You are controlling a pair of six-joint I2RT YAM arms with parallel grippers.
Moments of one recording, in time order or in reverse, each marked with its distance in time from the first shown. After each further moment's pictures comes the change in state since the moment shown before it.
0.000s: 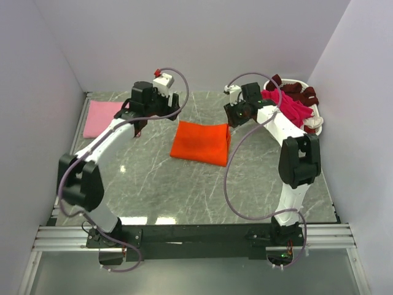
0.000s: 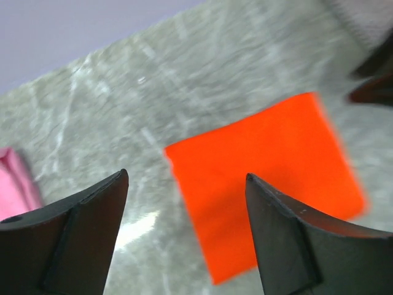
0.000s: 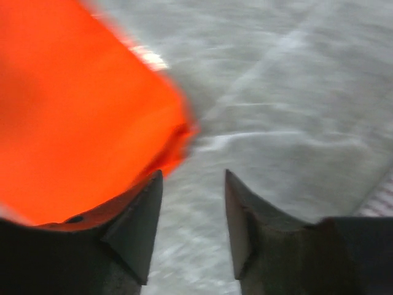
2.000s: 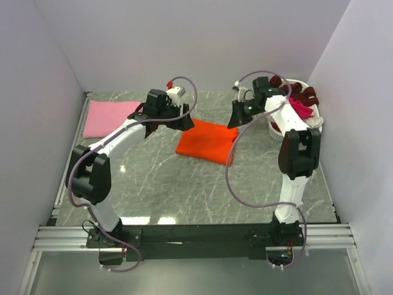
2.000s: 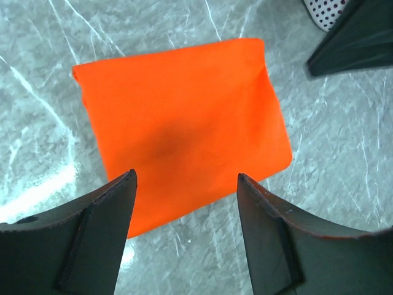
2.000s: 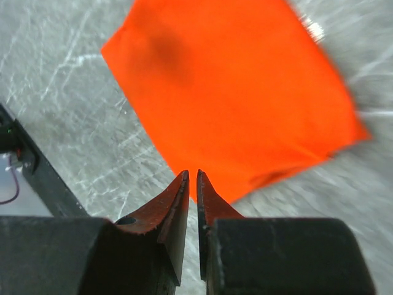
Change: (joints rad) left arm -0.078 0.032 -0.024 -0.085 0.168 -0.257; right arm -0.130 0.081 0.224 -0.393 -0.535 0.112
